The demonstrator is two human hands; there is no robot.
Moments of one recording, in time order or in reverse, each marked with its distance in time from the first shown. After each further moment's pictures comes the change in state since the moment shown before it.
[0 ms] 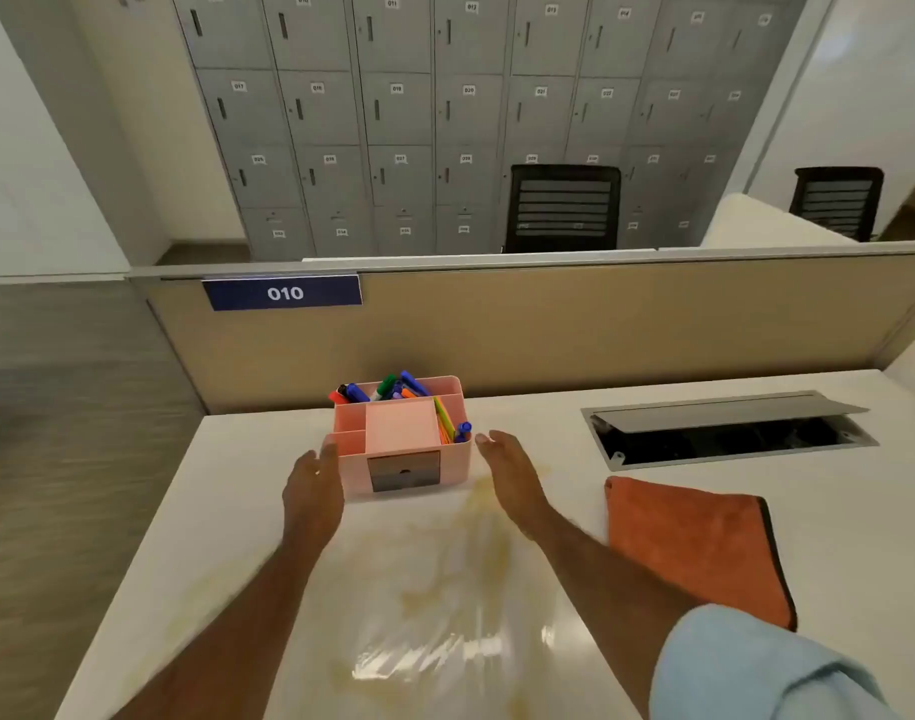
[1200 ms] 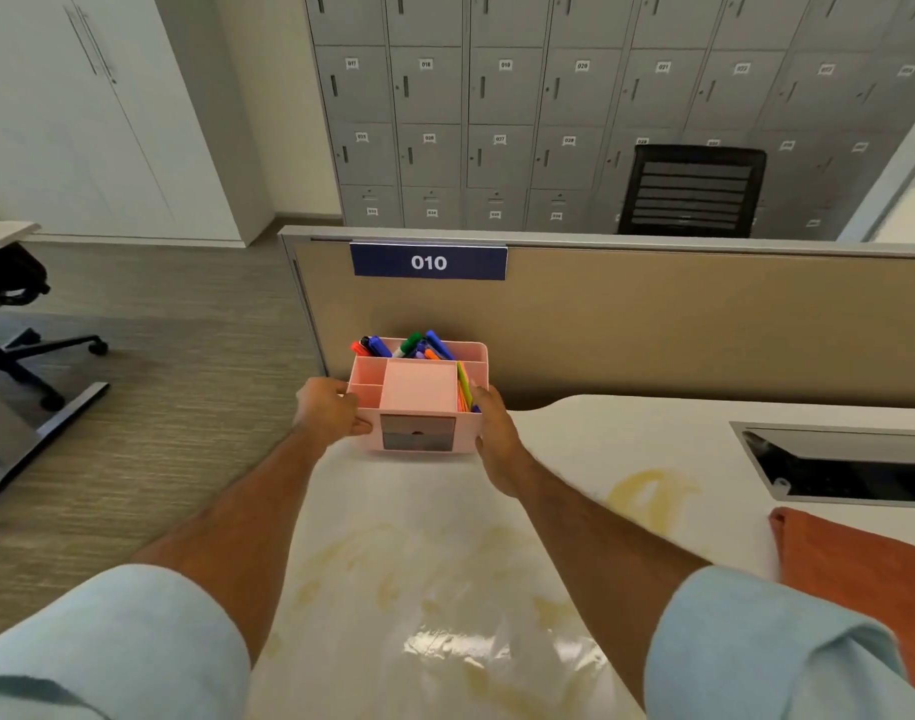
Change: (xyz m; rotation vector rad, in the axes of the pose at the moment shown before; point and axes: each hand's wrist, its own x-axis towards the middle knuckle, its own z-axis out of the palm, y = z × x) left_hand 0.139 -0.029 -0.118 -0.127 -0.016 -0.060; right_hand 0.037 -0.065 0.189 0.390 -0.293 0.034
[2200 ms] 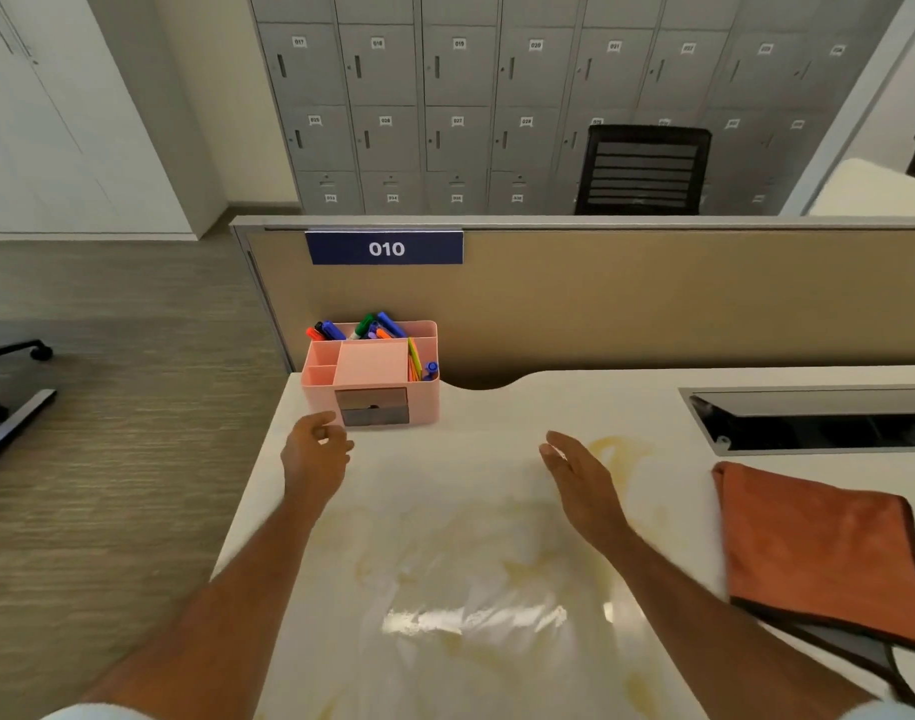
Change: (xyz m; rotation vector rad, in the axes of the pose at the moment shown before) left_hand -0.050 -0.060 0.029 -0.138 0.088 0.070; right_hand -0.090 0.050 -0.136 -0.488 0.309 -0.217
